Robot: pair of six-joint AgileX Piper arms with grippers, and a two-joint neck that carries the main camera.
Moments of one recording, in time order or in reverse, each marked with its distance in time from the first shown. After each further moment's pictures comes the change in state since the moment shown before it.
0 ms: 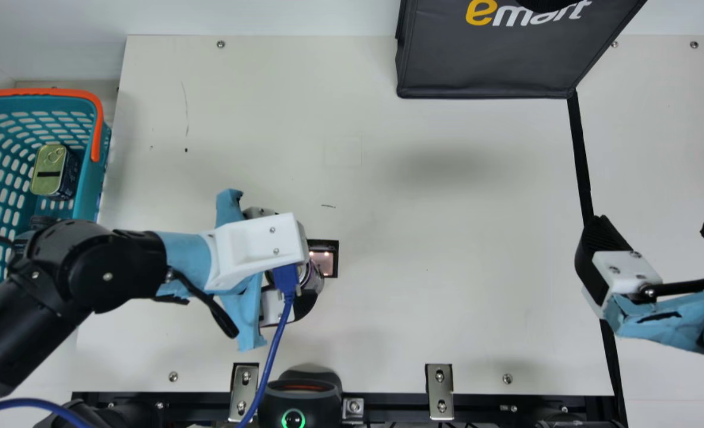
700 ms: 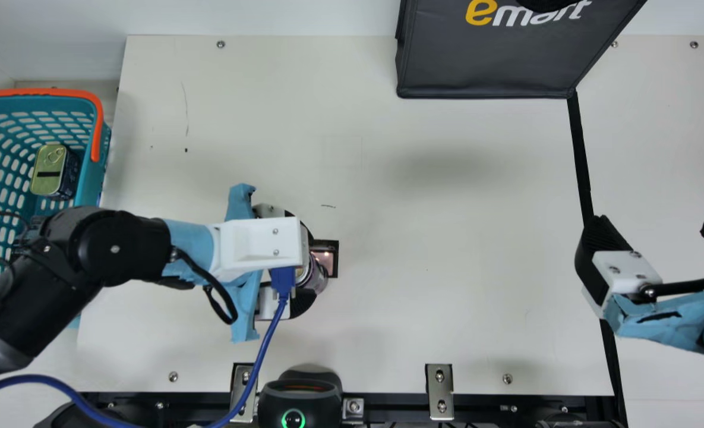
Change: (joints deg) left arm 2.9 3.4 0.6 -4.9 0.6 12.2; right arm 0.0 0.0 0.0 0.0 0.0 0.0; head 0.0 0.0
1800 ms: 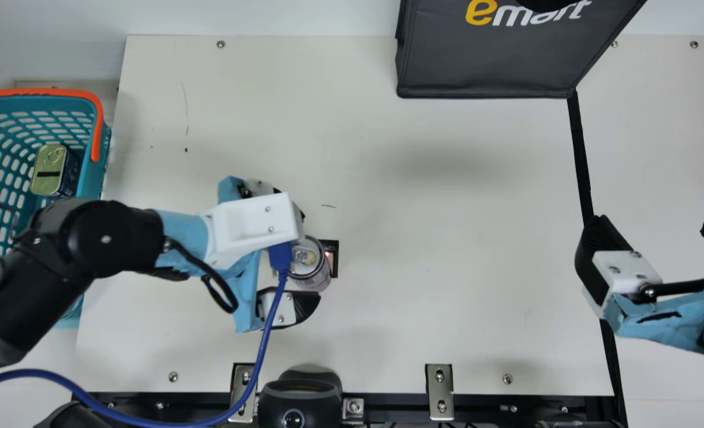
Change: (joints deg) left arm 2.4 -1.1 -1.7 -0.1 2.0 -9.6; right arm 0.0 0.0 0.0 0.0 0.0 0.0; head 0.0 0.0
